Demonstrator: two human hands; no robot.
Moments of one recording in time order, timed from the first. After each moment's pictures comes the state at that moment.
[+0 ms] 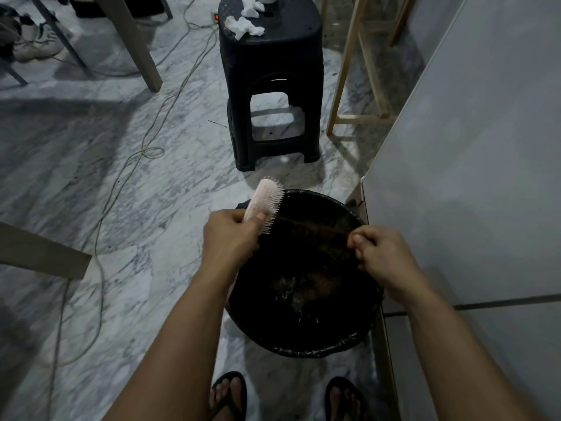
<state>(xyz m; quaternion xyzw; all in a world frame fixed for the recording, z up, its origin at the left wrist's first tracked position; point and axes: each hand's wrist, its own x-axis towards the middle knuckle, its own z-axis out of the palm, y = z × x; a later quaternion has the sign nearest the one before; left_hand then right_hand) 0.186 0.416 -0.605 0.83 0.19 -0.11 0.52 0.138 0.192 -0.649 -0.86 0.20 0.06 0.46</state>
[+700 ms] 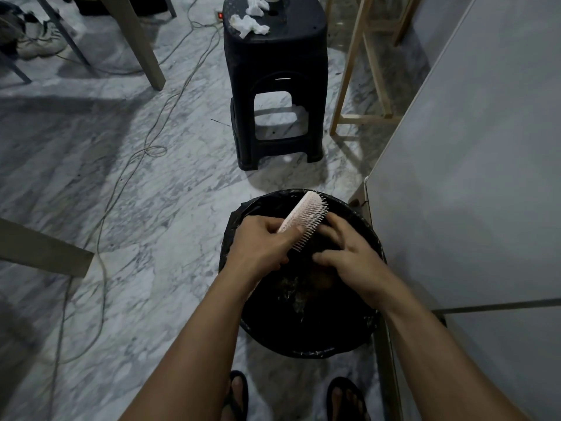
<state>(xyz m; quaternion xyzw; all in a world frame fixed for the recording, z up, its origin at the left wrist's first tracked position) 0.175 0.399 -0.606 0.81 0.08 -0.20 0.55 0.137 0.240 -0.630 -0.71 0.12 0.18 0.67</state>
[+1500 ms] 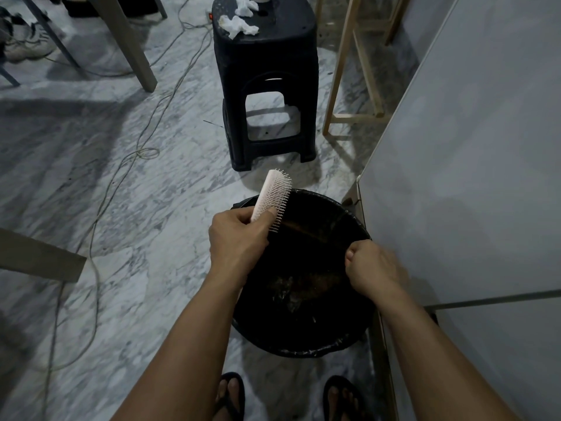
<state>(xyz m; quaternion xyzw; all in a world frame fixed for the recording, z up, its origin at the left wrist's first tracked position) 0.178 0.398 -0.602 0.80 0.18 -0.07 0.56 0.133 0.215 -0.634 -0.92 0.26 0.21 0.20</state>
